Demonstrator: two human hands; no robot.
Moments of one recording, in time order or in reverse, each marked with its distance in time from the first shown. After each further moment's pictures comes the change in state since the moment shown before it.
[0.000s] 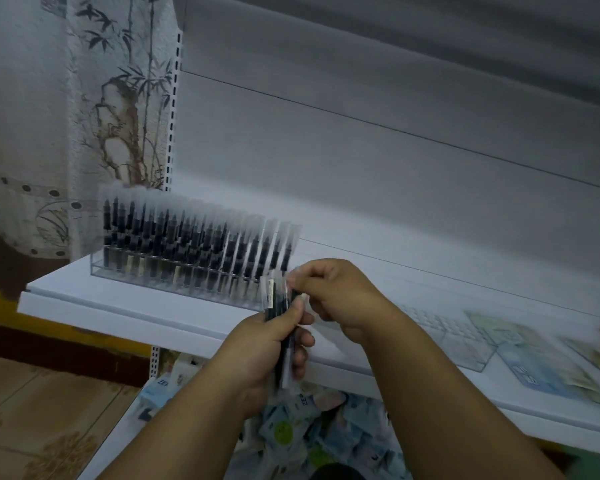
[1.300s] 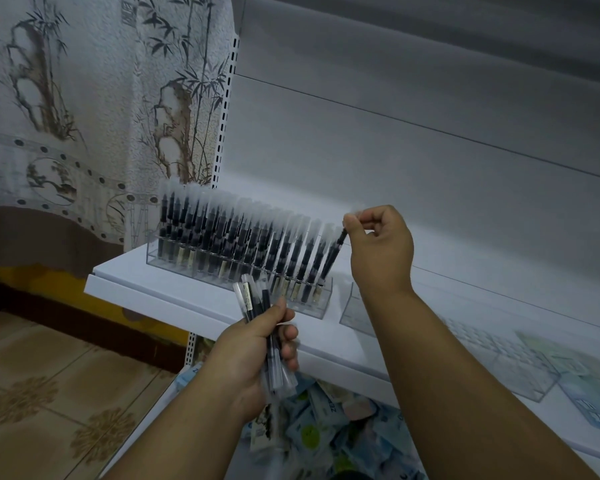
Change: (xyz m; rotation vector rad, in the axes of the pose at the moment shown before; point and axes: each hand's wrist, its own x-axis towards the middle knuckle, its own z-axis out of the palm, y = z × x) left_hand -0.007 0.006 -0.047 -0.342 0.188 -0.011; right_hand 0.047 -0.017 0.024 -0.044 0.632 -0.479
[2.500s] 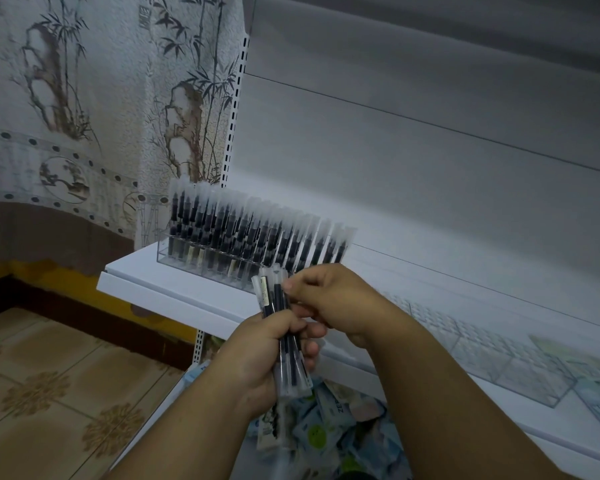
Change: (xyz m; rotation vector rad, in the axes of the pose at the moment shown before) left_hand -0.009 0.006 0.004 0.122 -0.114 0.026; right_hand -0.047 -0.020 0.006 -0.004 -0.920 0.388
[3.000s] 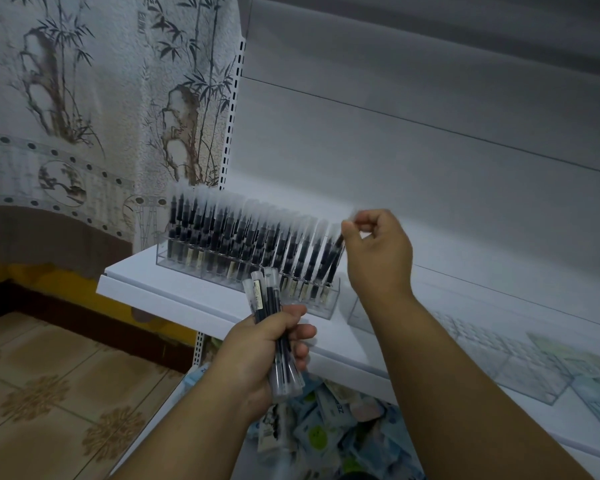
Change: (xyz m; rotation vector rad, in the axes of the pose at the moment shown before) left_hand -0.002 -0.002 -0.001 -0.010 0.124 0.065; right_hand 0.021 0.000 -0.031 -0.136 0.854 -0.365
